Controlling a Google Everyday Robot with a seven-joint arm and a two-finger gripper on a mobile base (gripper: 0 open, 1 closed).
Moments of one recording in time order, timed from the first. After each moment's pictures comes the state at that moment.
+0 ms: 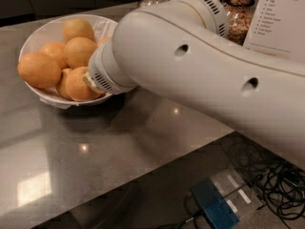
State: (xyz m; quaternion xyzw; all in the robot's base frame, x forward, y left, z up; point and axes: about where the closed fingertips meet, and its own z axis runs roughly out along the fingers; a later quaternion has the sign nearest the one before) arm 0.498 0.112 0.954 -0.45 0.77 0.10 0.44
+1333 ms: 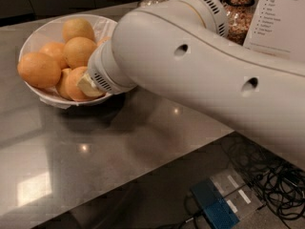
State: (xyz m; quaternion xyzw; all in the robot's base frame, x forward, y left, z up) arm 0.498 0.113 0.954 -0.45 0.77 0.10 0.44
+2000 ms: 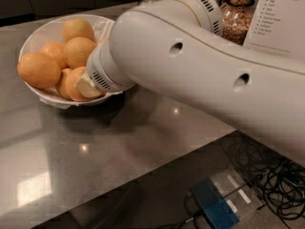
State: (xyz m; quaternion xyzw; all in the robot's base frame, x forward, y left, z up) arm 0.504 0.115 0.950 -0.46 0.77 0.10 0.44
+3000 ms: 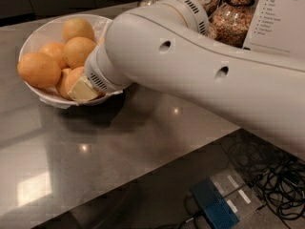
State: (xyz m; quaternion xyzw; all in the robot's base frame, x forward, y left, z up) arm 0.512 0.128 0.934 -0.46 0.77 0.12 0.42
